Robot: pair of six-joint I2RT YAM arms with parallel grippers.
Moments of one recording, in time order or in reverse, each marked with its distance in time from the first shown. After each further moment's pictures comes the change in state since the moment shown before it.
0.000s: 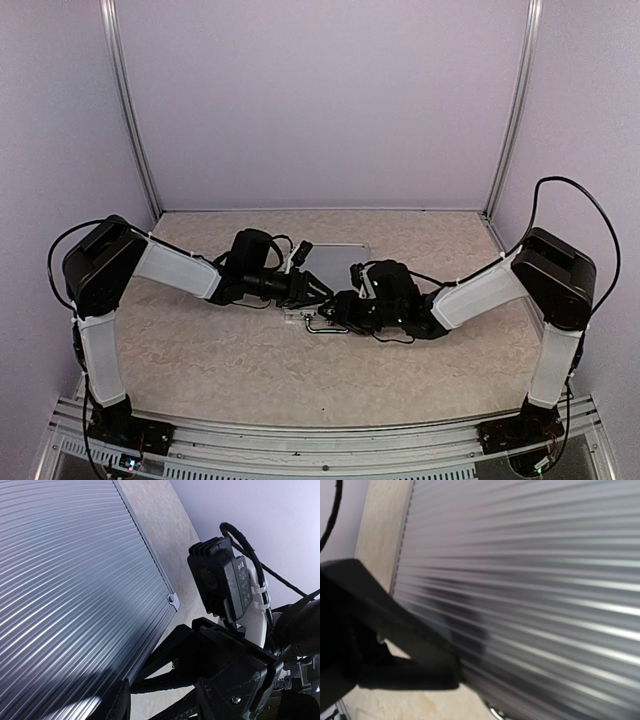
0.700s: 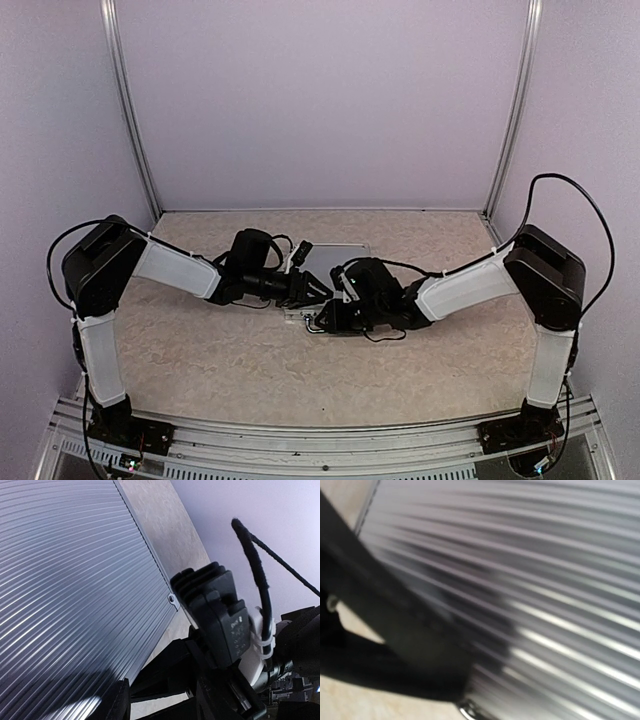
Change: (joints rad) left arm 0.000 -0.003 0.000 -0.009 -0.004 0.006; right arm 0.043 0.050 0.161 -0.296 0.041 -0.263
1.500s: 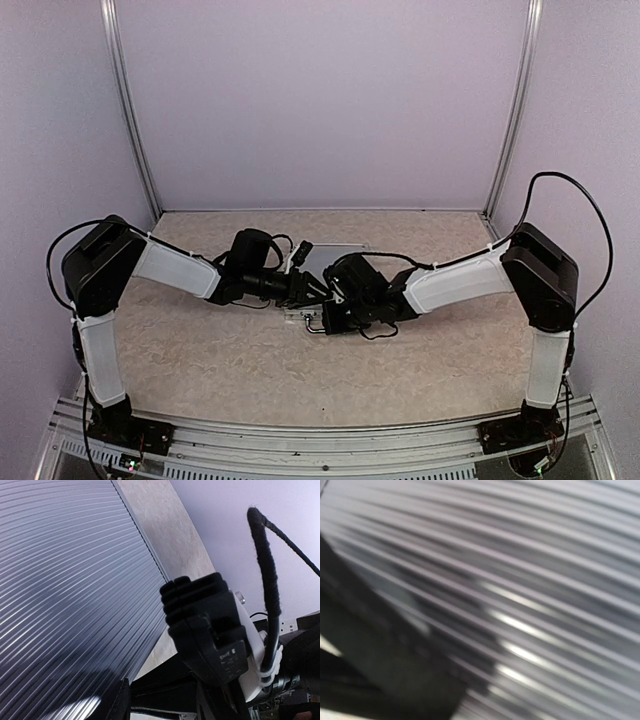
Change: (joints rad) left arm 0.000 0.000 0.000 -0.003 0.000 0.005; right arm 0.027 0.039 0.146 -0.268 0.154 -0.126
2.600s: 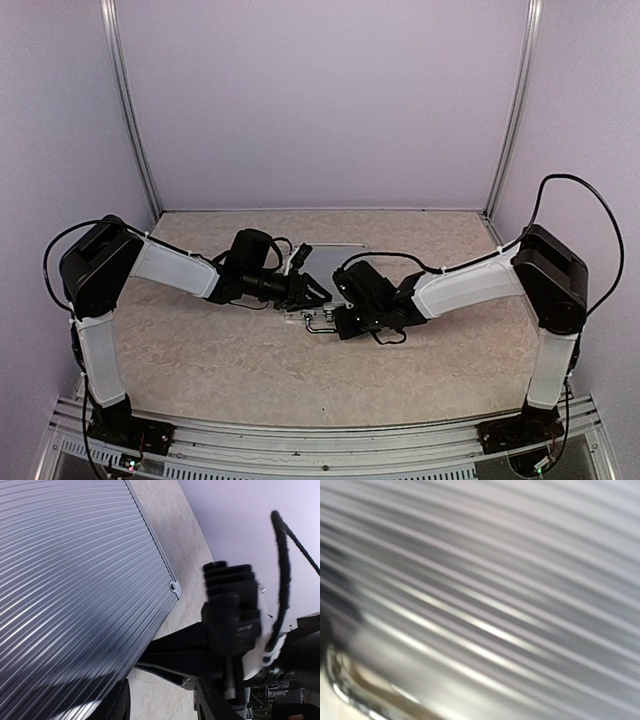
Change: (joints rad) left arm 0.000 -0.015 0.000 -0.051 0.013 -0.004; right arm 0.026 -0.039 -0.063 -0.027 0.178 -0.115
